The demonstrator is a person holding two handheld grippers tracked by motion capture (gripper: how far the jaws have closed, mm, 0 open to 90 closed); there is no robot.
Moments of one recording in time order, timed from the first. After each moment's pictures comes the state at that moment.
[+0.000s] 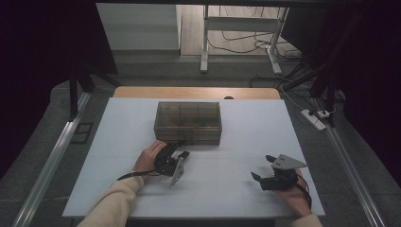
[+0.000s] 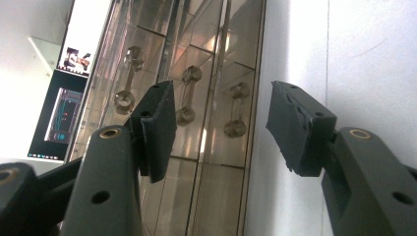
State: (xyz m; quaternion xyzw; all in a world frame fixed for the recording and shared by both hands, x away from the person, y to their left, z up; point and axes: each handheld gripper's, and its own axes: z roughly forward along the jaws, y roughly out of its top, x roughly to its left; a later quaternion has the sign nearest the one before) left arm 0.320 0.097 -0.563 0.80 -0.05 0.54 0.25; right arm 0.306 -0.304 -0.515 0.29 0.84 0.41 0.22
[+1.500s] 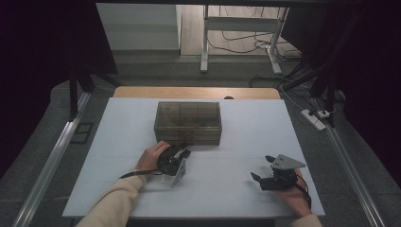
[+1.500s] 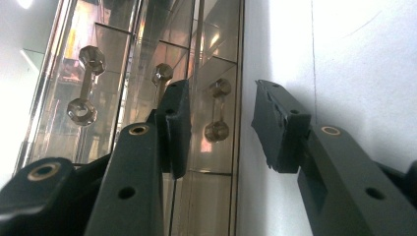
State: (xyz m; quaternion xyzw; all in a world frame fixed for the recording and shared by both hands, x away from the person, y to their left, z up) left arm 0.330 0.093 -0.576 0.81 -0.08 0.54 0.23; right arm 0.306 -0.303 -0.517 0.29 0.84 0.41 0.22
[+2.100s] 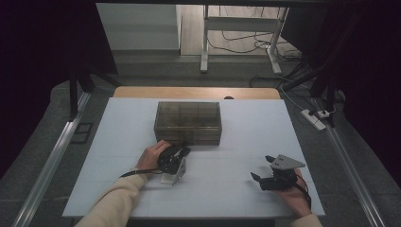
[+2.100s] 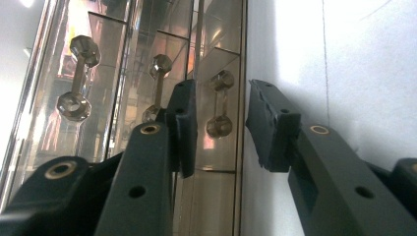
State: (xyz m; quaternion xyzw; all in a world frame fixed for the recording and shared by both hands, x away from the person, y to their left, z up) left arm 0.335 0.092 -0.578 0.80 -0.08 0.55 0.22; right arm 0.307 -0.303 -0.518 0.29 0.84 0.40 0.22
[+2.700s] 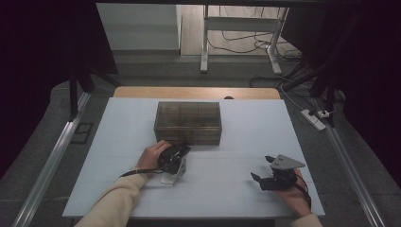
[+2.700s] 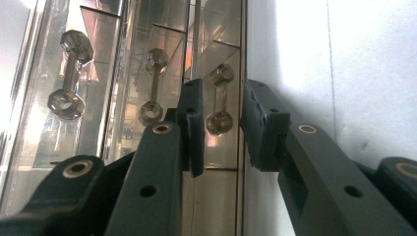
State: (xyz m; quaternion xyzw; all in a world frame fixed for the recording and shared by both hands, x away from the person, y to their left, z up) left arm 0.338 0.092 -0.582 0.80 -0.08 0.56 0.21; right arm 0.307 -0.303 -0.518 0.29 0.84 0.40 0.22
